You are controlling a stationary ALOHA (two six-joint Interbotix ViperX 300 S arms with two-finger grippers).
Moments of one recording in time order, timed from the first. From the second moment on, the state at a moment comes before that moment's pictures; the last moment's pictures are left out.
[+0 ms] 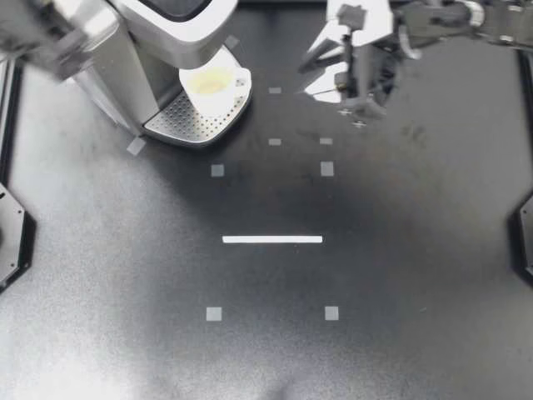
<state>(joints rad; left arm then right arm) 0.19 -0.57 0.49 1.05 0.79 -0.94 -0.53 -0.13 0.51 0.85 0.50 -1.00</state>
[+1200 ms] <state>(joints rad) 0.35 -0.32 0.28 0.69 0.89 -0.58 -0.48 -0.15 0.55 0.85 0.47 -1.02</state>
